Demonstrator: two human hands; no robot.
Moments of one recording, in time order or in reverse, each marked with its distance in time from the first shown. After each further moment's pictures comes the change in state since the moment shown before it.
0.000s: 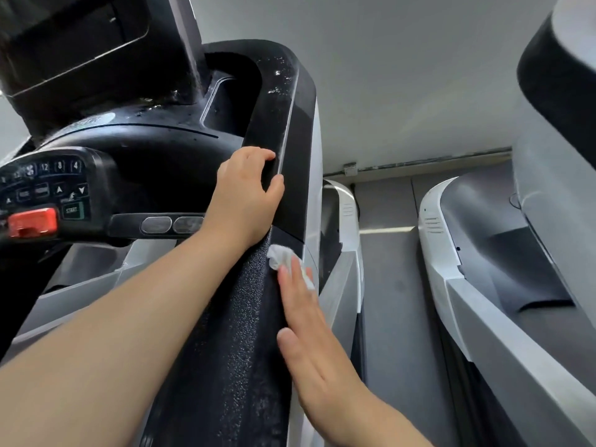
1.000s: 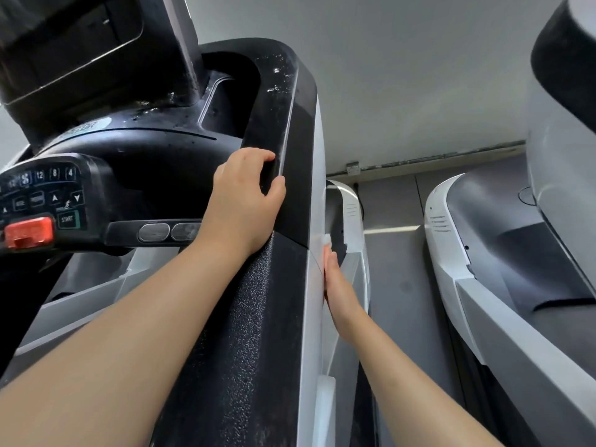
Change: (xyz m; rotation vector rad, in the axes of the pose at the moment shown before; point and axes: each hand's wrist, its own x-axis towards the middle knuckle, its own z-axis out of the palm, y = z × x) left_hand -0.001 0.001 0.000 -0.002 0.055 0.028; right_hand 0.072 0.104 -0.017 0.452 0.228 0.740
